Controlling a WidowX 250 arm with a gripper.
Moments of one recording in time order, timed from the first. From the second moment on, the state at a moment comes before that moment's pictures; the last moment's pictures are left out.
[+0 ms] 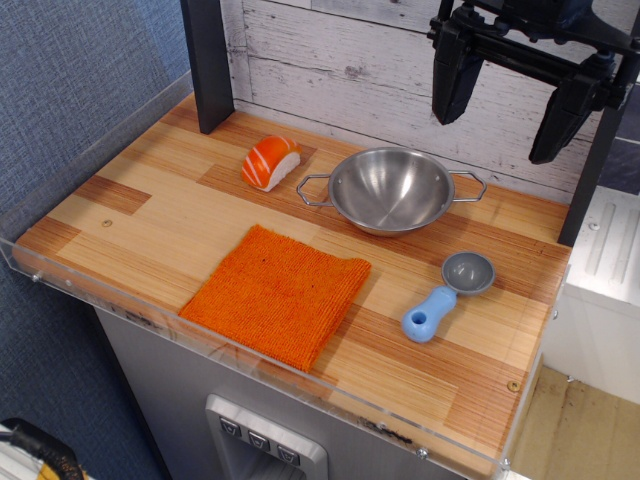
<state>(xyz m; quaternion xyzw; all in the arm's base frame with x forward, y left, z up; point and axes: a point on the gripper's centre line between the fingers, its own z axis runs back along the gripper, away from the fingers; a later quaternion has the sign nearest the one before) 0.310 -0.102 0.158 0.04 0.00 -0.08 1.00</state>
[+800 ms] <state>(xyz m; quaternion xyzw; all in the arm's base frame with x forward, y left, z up) 0.310 -0.102 0.131 0.05 0.04 -0.04 1.00</state>
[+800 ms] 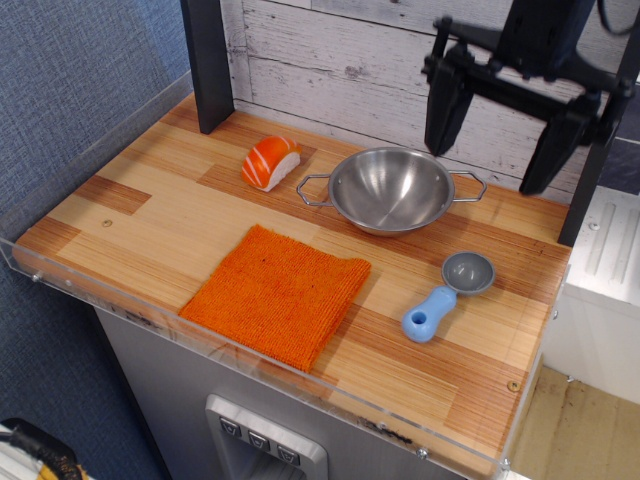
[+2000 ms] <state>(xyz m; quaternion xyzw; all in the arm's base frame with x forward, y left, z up) 0.262 -0.087 0.084 0.08 0.01 -0.07 0.99</state>
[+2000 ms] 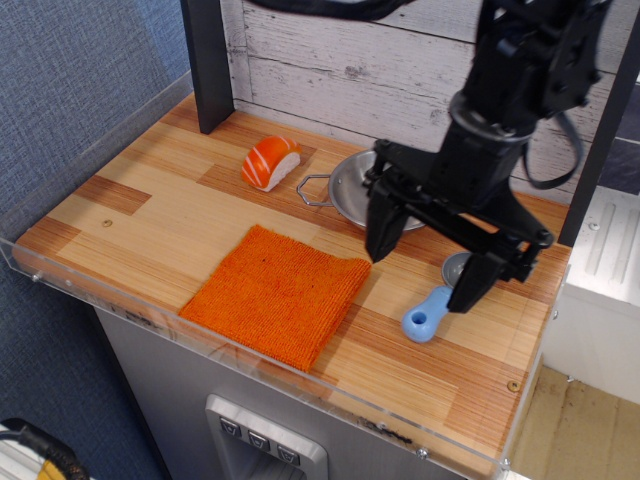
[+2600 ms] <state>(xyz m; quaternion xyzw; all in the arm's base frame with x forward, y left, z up) 0.283 -0.103 0.051 0.10 0.00 -0.07 0.99</state>
